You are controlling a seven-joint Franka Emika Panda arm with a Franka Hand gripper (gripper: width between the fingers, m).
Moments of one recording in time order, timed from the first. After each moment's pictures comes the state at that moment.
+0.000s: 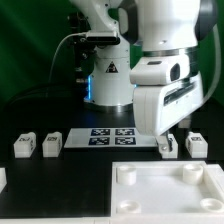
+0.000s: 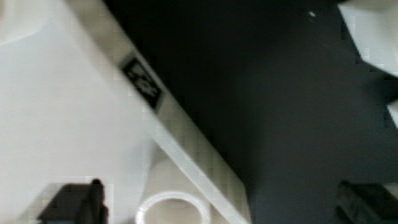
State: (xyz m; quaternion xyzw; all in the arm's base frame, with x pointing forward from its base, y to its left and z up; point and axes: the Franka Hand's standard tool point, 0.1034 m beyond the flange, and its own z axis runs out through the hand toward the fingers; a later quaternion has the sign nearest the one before) arm 0.478 0.125 0.057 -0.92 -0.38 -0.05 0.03
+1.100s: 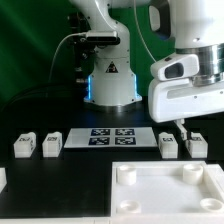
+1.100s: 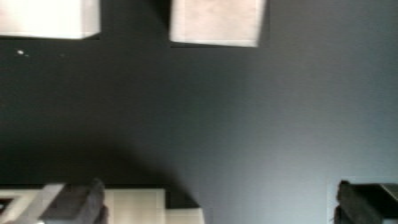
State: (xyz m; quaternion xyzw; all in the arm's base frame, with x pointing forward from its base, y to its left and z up) arm 0.446 0.166 0.057 -1.00 -0.04 0.05 0.06
